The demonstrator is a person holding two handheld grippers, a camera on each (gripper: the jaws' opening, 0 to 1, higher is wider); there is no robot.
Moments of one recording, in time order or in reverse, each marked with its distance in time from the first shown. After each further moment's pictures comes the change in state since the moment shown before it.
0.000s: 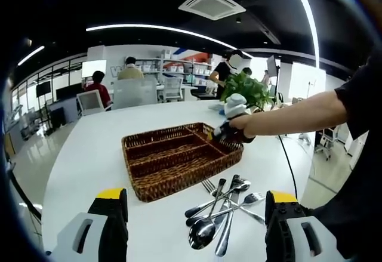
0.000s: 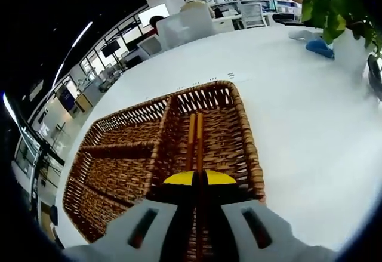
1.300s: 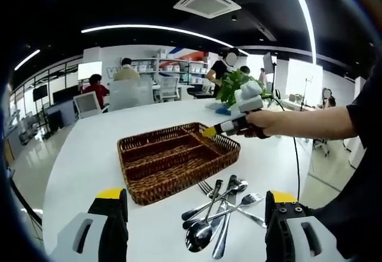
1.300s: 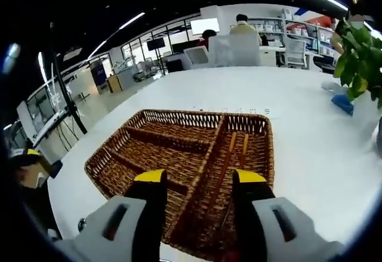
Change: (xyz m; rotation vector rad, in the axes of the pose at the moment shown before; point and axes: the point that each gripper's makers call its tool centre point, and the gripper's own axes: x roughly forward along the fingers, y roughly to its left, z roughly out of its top) left arm 0.007 -0.008 0.004 0.029 0.011 -0.015; right arm -0.082 0.052 0.003 -0.331 -0.159 0.197
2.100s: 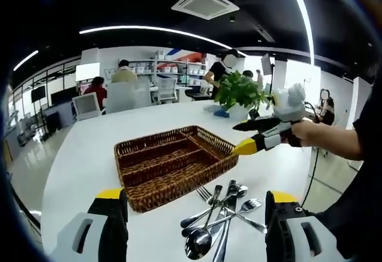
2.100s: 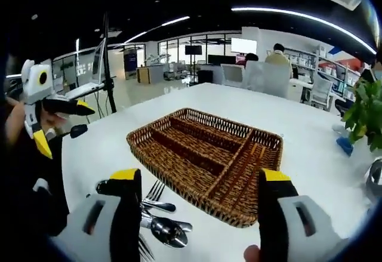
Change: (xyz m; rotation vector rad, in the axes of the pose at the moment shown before) left arm 0.010 -0.003 0.013 -0.007 -0.022 -0.017; right arm -0.091 0.057 -0.016 -0.275 -0.088 0.118
